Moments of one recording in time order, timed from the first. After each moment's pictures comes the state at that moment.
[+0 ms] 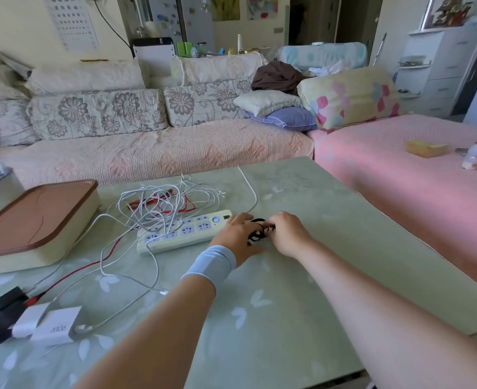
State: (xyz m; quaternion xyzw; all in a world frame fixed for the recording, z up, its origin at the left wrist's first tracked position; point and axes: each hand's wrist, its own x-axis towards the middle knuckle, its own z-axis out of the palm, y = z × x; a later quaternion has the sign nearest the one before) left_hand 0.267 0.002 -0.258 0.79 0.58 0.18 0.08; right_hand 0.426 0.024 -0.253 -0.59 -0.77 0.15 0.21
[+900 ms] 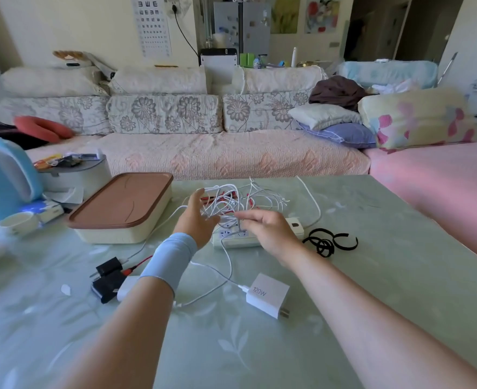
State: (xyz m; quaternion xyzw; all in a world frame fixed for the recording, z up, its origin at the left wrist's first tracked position) left_hand 0.064 -0.060 -0.201 0.54 0.70 0.43 0.20; right_hand 0.247 -0.032 -0.205 -0.39 -0.70 0.47 0.37
